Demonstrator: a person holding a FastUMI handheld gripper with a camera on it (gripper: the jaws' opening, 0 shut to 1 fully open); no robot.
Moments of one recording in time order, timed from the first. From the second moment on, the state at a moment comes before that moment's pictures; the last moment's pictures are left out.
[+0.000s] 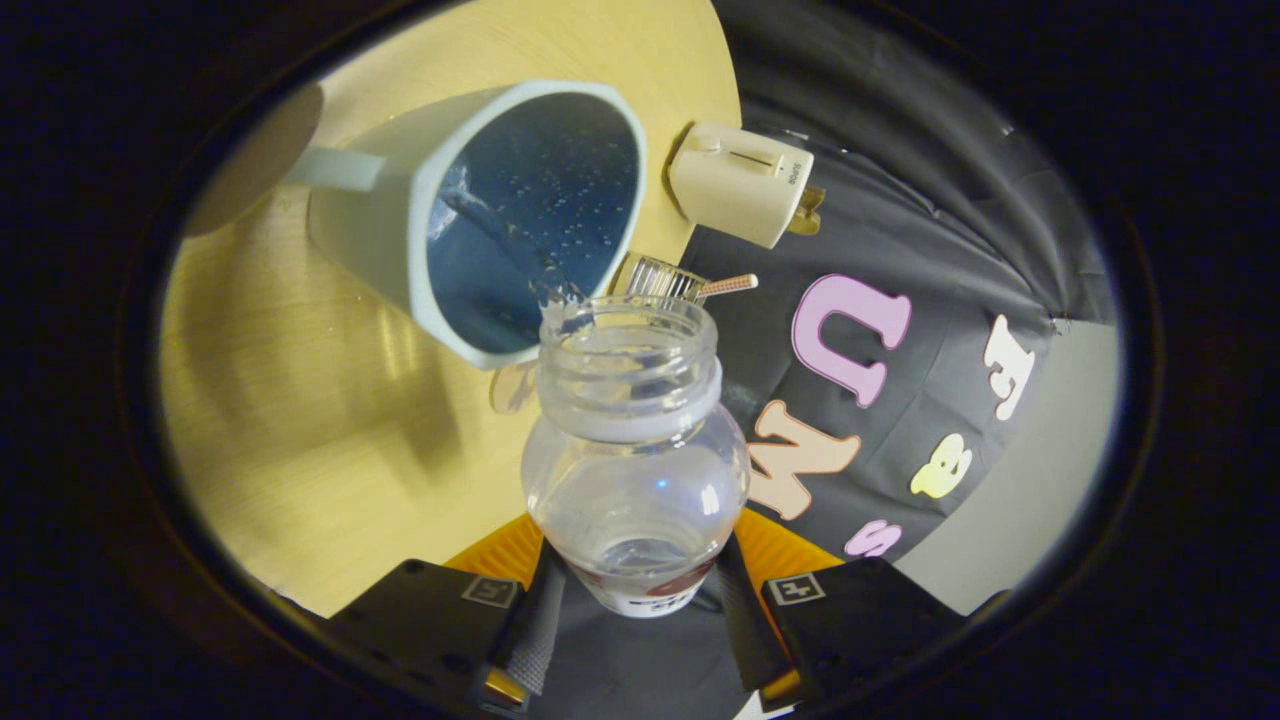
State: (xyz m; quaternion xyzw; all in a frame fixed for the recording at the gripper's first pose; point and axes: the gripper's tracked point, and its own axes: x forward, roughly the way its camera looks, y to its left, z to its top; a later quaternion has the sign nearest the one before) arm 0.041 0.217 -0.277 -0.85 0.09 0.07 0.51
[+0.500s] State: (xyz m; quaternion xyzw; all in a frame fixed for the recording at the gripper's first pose) arm 0.039 0.219 -0.270 -0.87 0.09 0.06 0.48
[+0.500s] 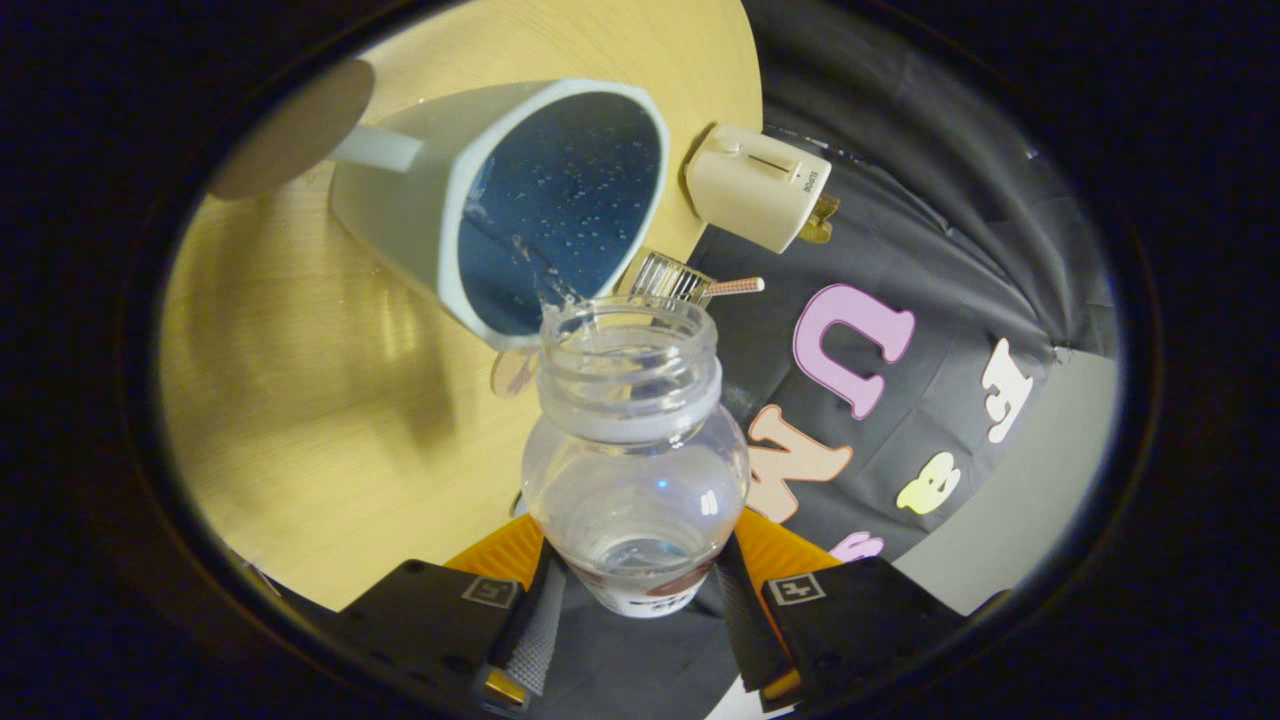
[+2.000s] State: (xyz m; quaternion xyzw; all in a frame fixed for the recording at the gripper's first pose) arm 0.041 0.235 -0.258 -0.91 0.06 0.06 0.40
